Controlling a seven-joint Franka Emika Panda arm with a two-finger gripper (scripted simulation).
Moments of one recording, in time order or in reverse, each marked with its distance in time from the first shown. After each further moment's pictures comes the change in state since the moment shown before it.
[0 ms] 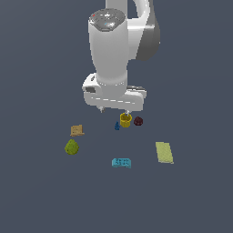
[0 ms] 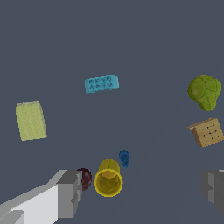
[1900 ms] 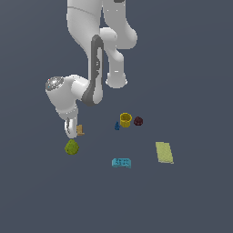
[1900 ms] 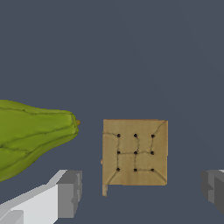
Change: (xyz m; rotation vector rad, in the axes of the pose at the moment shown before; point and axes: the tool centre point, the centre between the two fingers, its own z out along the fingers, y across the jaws) arm -0.013 0.235 0.194 0.001 0.056 1.173
